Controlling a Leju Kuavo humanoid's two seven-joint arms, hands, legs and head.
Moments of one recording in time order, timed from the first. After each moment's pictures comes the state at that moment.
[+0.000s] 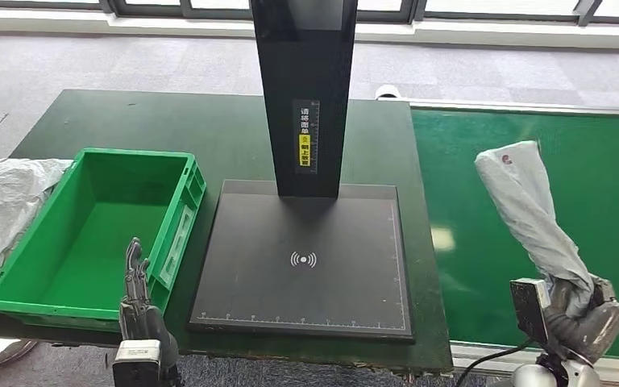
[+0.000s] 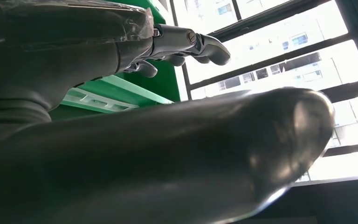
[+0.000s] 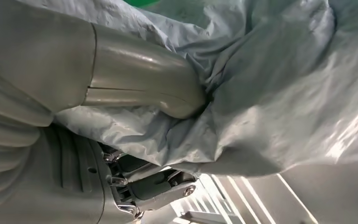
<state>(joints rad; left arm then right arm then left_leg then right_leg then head) 0.31 -0.26 -0.20 -1.71 -0.29 0.53 -0.56 -0.06 0.14 -0.59 -1.16 0.82 -0.63 -0.50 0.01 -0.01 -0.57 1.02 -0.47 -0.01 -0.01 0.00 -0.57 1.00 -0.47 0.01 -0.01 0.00</state>
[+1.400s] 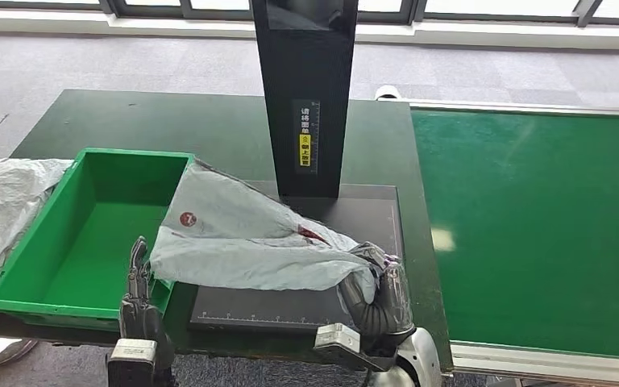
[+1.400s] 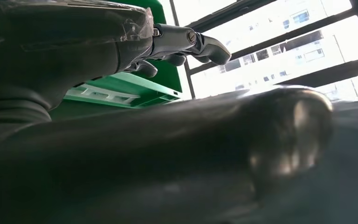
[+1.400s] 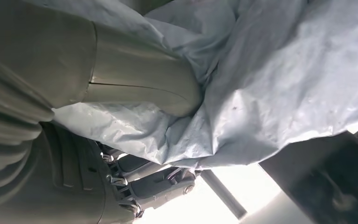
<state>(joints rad) 0.34 -0.32 -0.10 -1.74 -0.33 0.33 -0.57 0.05 0.25 0.28 -1.32 0.84 -0.48 -0.56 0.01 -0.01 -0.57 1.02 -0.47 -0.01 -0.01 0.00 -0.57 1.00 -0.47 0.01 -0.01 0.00</state>
